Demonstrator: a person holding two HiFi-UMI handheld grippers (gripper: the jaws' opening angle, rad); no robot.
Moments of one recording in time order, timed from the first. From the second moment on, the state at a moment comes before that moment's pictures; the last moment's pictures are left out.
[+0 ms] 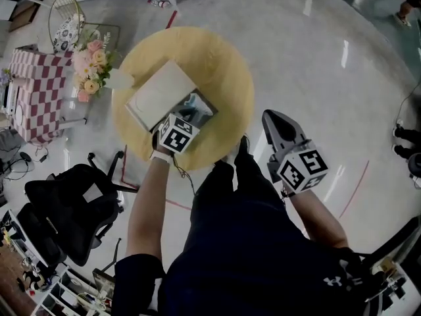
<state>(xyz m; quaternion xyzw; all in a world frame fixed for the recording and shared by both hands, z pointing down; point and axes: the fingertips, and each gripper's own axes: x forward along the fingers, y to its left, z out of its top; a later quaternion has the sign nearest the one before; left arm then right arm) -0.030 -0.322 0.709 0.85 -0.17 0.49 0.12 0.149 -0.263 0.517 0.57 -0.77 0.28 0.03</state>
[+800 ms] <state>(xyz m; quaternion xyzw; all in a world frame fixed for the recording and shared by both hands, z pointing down) -0.024 -0.333 0.746 0.83 -0.18 0.51 0.12 0.149 -0.257 0.531 0.57 -0.76 0.29 0.04</state>
